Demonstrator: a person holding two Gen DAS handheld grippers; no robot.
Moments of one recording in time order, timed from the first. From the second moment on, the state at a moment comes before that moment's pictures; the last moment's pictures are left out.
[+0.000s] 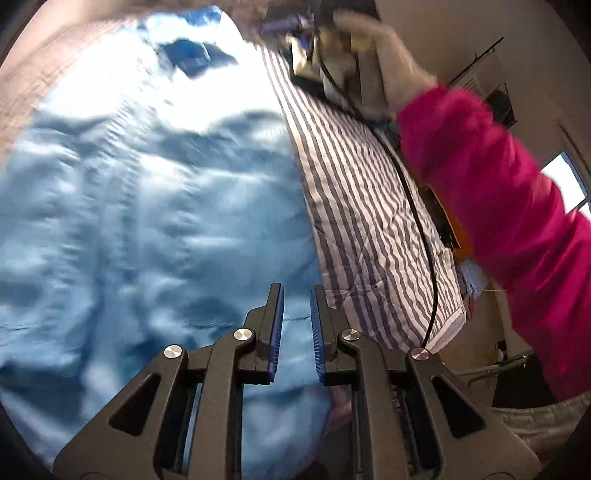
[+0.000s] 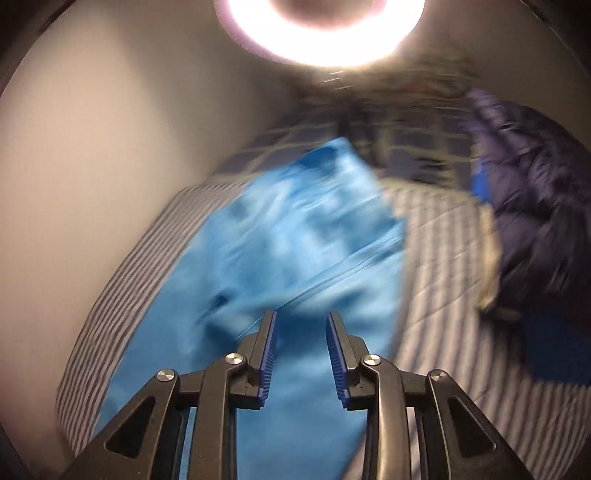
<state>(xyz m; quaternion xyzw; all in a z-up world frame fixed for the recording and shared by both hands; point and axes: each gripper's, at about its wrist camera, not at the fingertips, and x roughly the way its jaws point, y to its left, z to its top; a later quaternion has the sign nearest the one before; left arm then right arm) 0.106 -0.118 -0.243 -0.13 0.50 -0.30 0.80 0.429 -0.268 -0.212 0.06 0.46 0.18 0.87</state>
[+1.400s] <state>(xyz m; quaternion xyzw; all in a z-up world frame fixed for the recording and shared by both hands) 0.257 0.052 -0.269 -0.07 0.52 -0.14 0.84 0.116 -0.238 -0.230 0.11 0.50 0.16 0.84</state>
